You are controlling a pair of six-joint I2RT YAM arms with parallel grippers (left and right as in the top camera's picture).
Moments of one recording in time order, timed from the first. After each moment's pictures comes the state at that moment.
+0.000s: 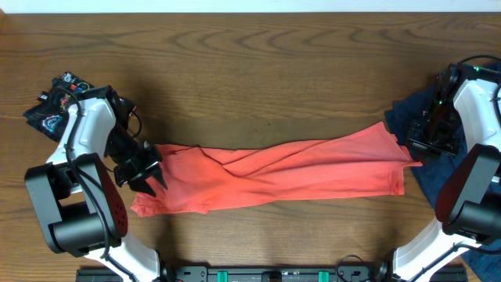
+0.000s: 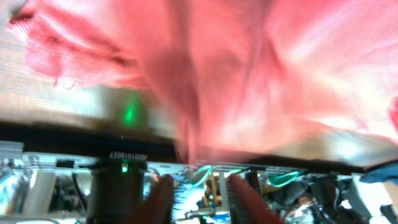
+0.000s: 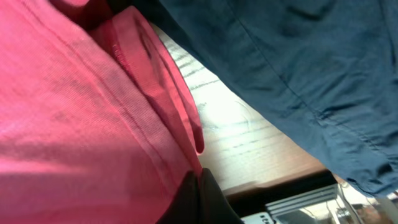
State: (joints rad) left arm 0.23 1.84 1.24 -1.54 0.27 -0.22; right arm -0.29 1.91 1.47 -1.42 0.08 0.20
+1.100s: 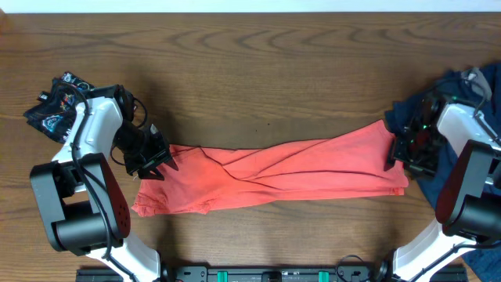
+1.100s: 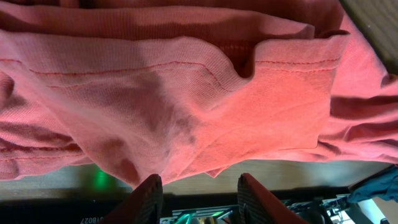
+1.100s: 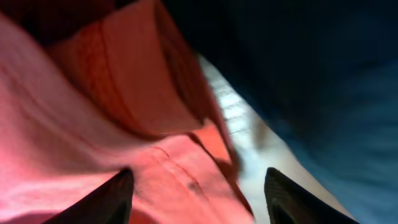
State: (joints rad) left arm 0.19 1.84 1.24 -1.33 0.36 -0.22; right arm -0.29 1.91 1.15 -1.04 -0.03 0.11
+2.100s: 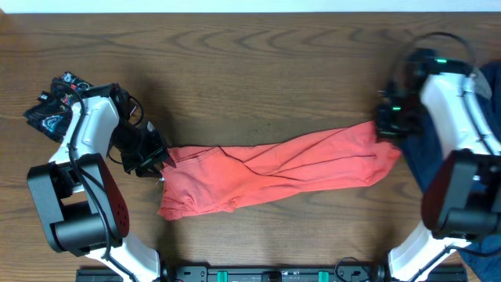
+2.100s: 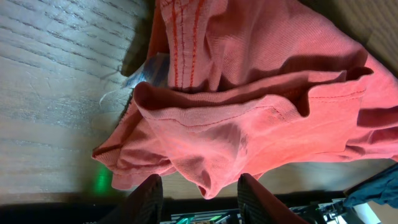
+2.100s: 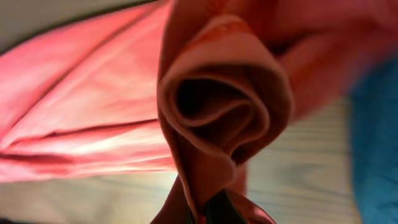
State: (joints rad) left arm 0.21 1.84 1.26 -1.32 0.36 -0.22; right arm -0.04 1.89 1.50 -1.30 -0.13 0.02
